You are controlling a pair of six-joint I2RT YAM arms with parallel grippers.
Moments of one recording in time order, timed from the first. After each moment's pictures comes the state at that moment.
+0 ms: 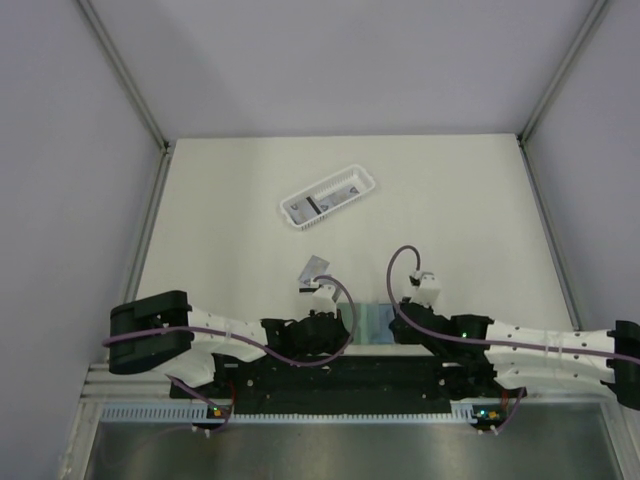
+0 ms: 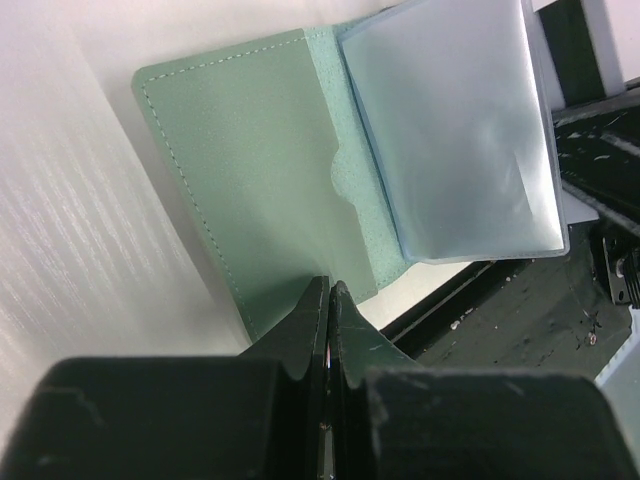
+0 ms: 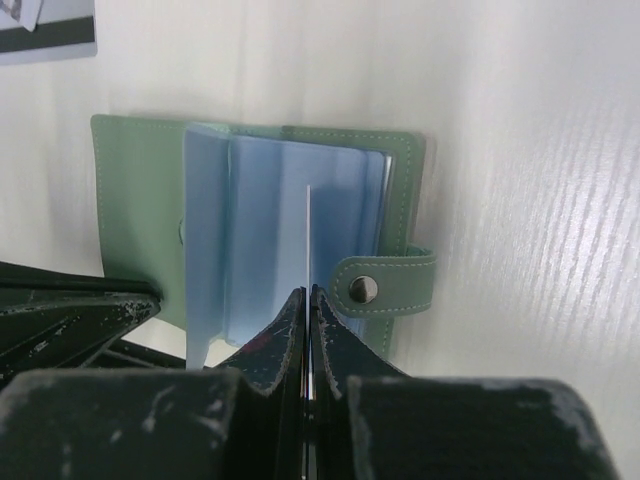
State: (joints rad) left arm -1.33 1.41 0.41 0.32 -0.31 -0.99; right arm 1.22 0.86 0.33 -0.37 0.49 1.09
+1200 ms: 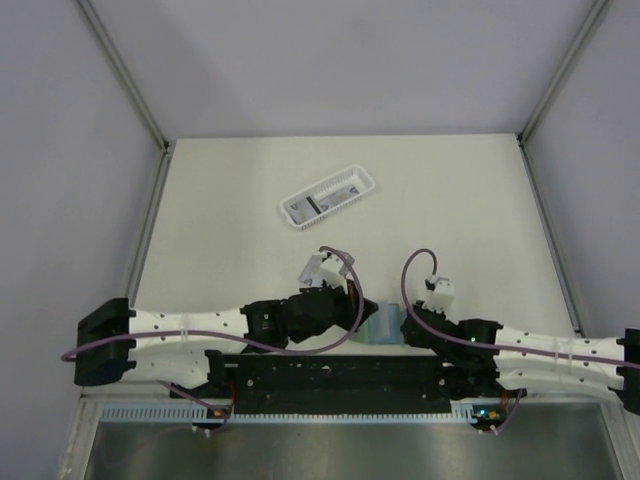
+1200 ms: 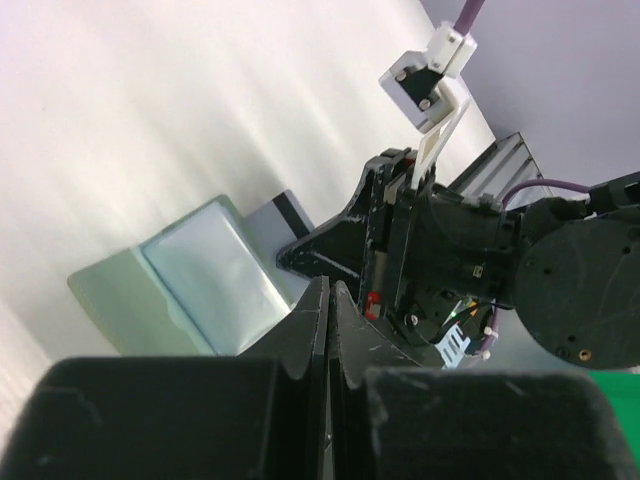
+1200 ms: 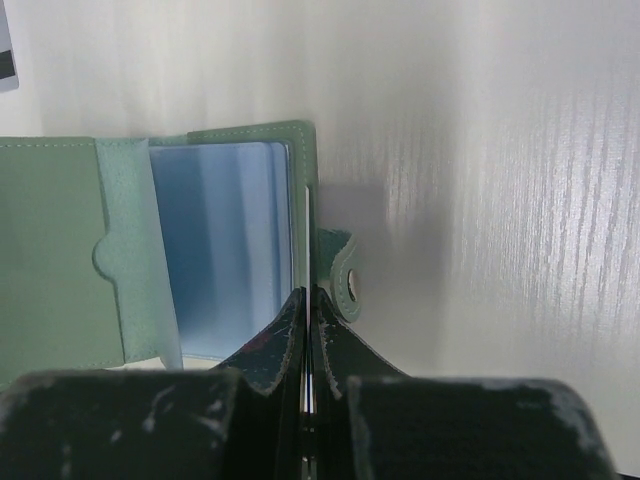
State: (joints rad) left arm -1.33 1.17 0.64 0.19 -0.33 -0.79; right arm 1.22 0.76 0.29 -0.50 0.56 1.21
